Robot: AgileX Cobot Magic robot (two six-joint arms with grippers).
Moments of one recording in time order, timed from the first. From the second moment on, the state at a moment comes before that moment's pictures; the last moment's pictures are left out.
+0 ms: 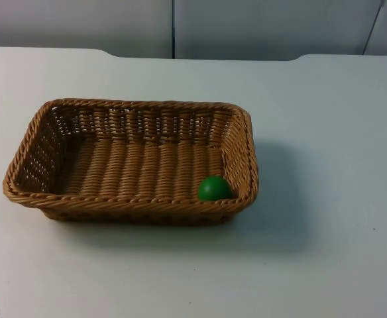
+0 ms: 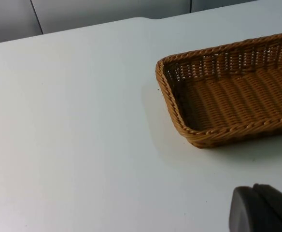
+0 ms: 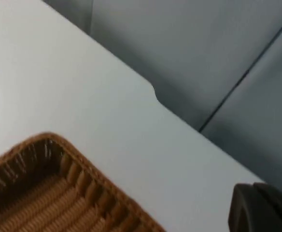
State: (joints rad) right arm 0.68 1.66 -1.74 -0.24 0.84 -0.04; left arm -0.11 0.01 -0.52 -0.07 1.09 0.13
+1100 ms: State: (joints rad) right arm -0.11 0.22 -0.61 0.10 0.97 -0.15; left arm -0.11 0.01 -0.52 -0.07 1.09 0.13
